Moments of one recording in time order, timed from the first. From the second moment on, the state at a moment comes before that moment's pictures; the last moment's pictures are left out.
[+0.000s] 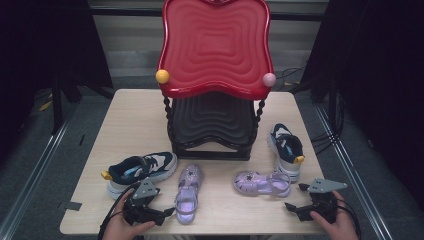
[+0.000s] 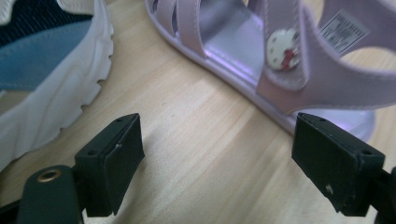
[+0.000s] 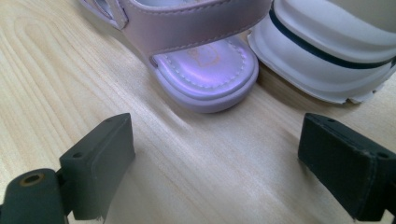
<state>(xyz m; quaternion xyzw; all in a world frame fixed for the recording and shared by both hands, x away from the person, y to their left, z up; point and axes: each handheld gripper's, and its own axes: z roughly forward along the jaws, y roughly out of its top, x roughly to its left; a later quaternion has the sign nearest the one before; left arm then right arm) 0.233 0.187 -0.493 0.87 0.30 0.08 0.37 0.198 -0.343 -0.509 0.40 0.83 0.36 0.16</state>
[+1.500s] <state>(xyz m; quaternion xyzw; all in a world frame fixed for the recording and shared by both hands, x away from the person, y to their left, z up) 0.242 0.149 -0.460 0.84 0.36 0.10 0.39 0.196 -0.343 -0.509 0.40 0.83 0.35 0.16</state>
